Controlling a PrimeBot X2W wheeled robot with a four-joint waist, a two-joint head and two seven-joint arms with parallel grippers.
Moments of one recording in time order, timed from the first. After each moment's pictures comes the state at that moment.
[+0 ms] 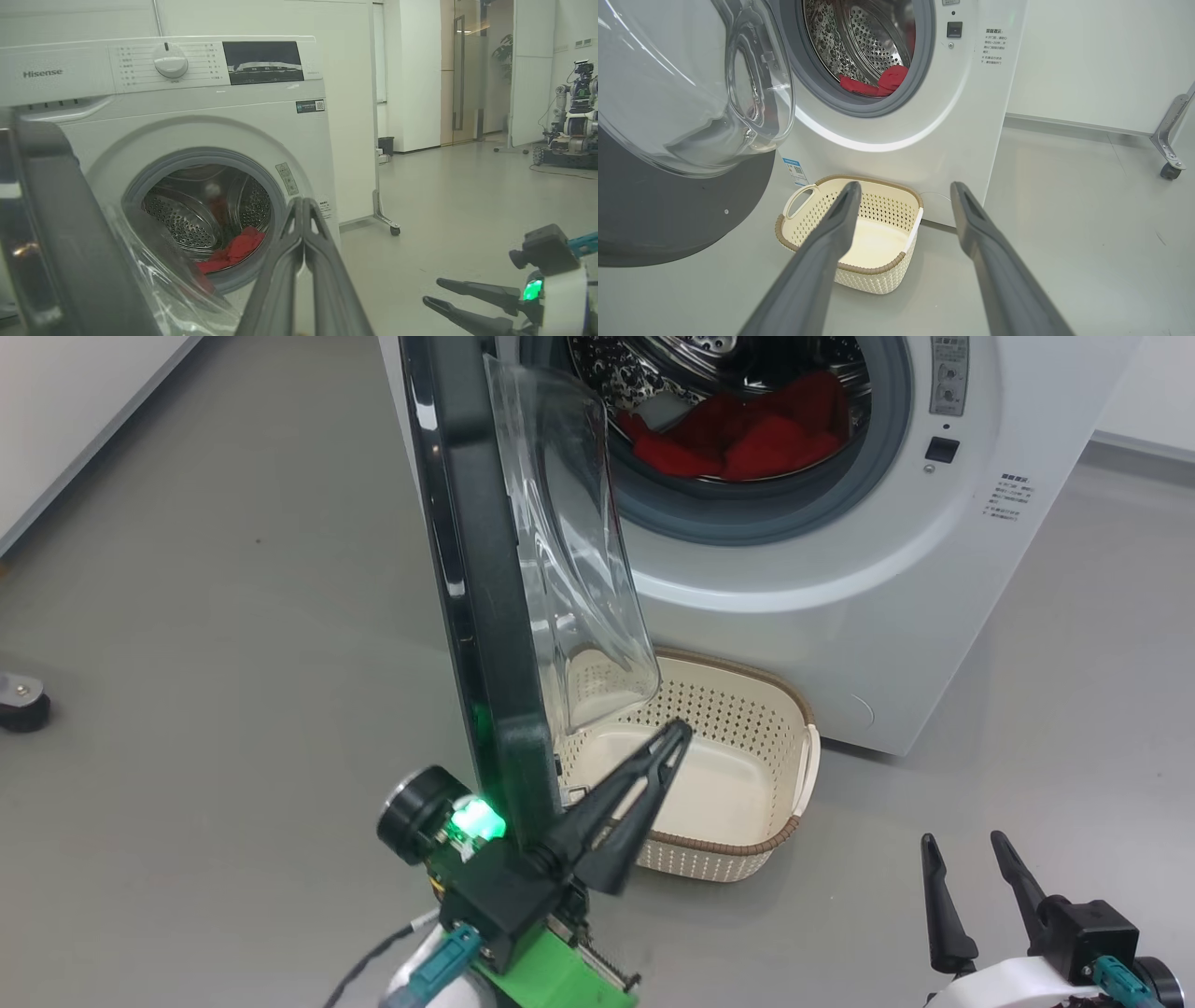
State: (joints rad) left arm -0.21 0.05 -0.64 -0.20 -0.29 -0.06 -0.11; right arm 0.15 -0.14 0.17 0.15 0.33 -0.07 -0.25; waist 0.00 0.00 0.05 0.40
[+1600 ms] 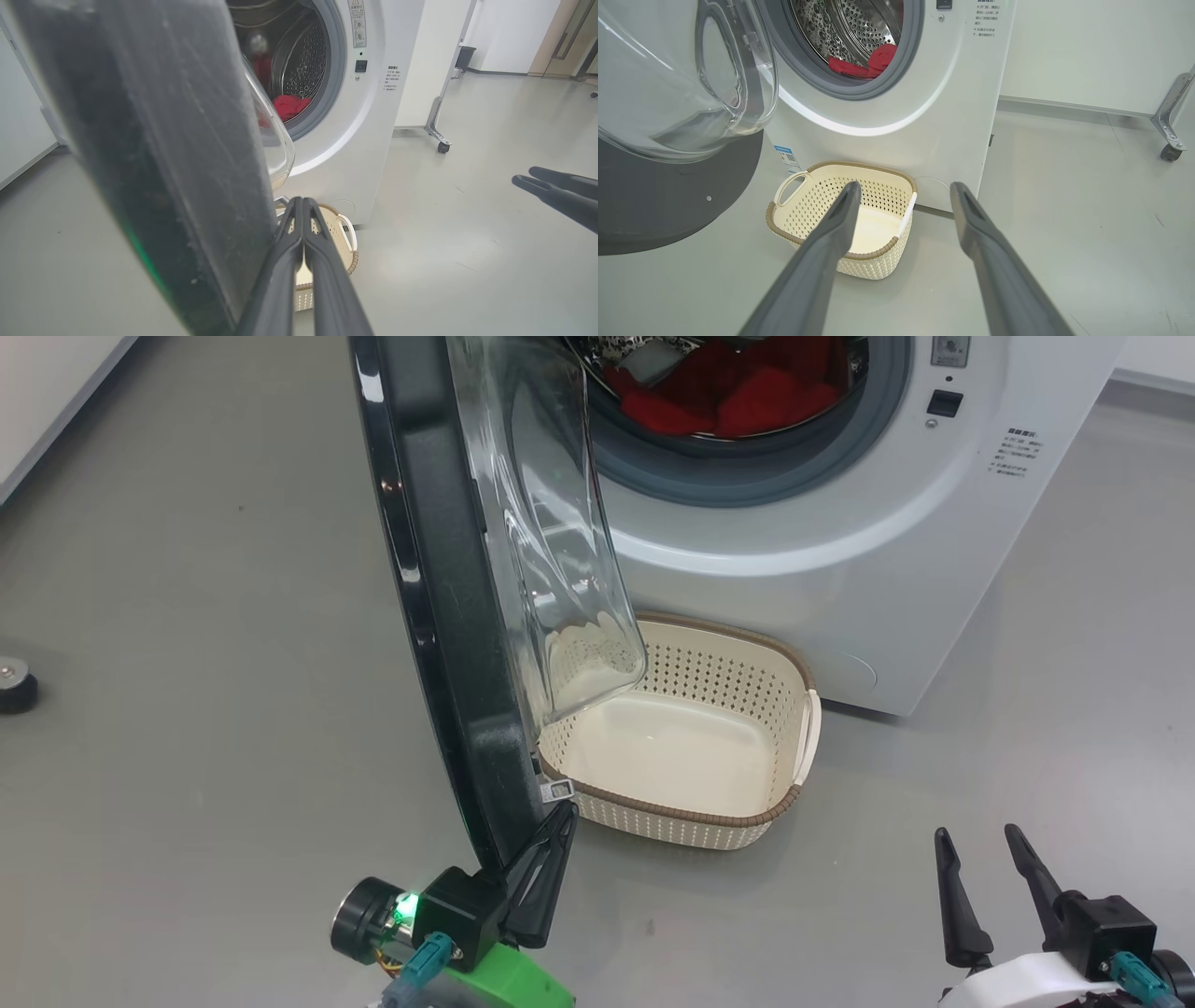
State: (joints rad) left arm -0.10 0.05 -0.60 0.11 -0.35 0.07 -0.16; right arm 0.15 -0.13 0.13 0.15 0.31 -0.03 -0.25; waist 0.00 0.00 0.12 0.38
